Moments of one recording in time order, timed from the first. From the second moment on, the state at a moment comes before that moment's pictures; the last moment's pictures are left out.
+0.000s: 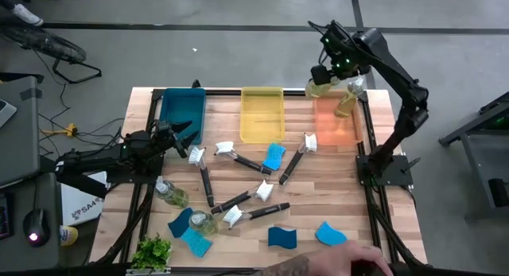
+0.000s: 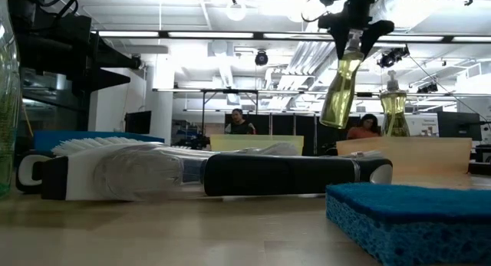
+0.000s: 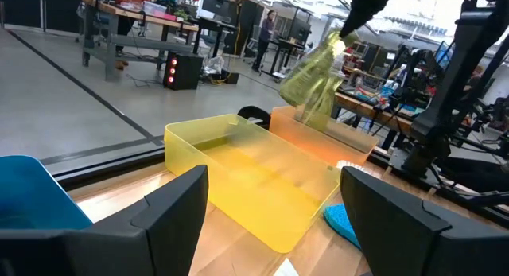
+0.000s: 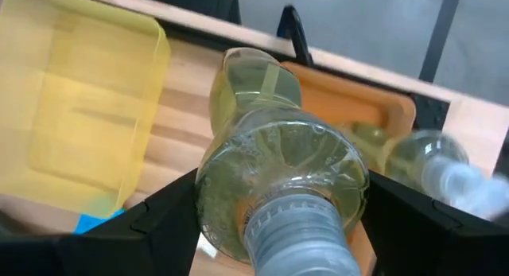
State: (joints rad) left arm 0.13 0.01 0.05 -0.01 -0.46 -0.29; right arm -0.83 1.67 1.97 -1.57 0.12 0.46
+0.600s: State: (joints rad) left arm 0.13 0.01 0.05 -0.01 -0.46 -0.29; right arm -0.84 1.67 1.99 -1.57 0.07 0.22
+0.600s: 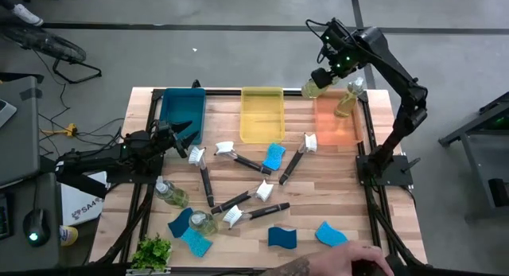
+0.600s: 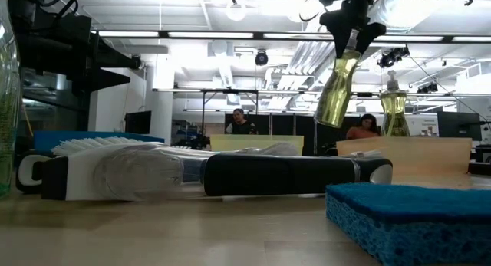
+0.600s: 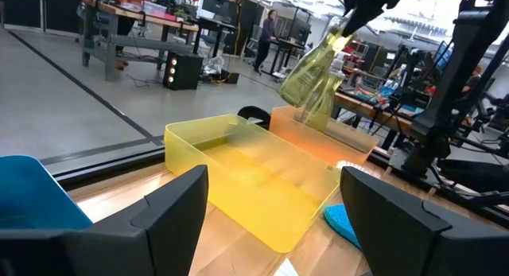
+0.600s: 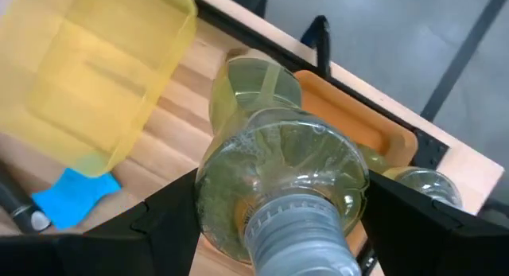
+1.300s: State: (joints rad) left arm 0.13 0.01 0.05 -0.01 -0.46 -0.29; right arm -0.63 1.52 1.99 -1.57 0.12 -0.15
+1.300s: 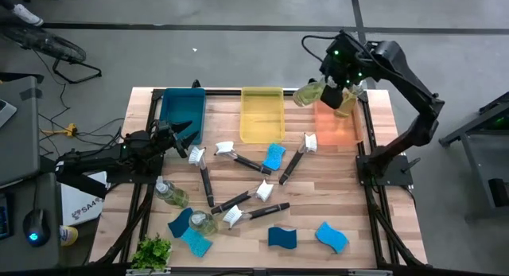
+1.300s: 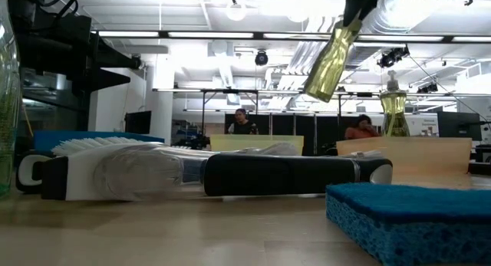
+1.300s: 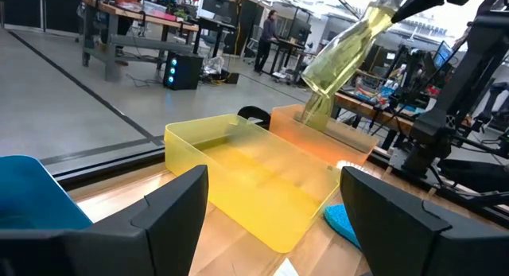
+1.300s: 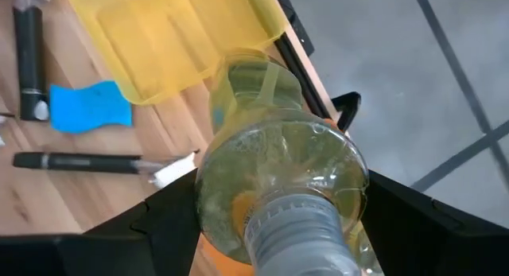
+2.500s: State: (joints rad) left arm 0.13 0.01 0.05 -0.01 -0.46 -0.29; right arm -0.67 1.52 1.66 -1.55 0.43 -0.68
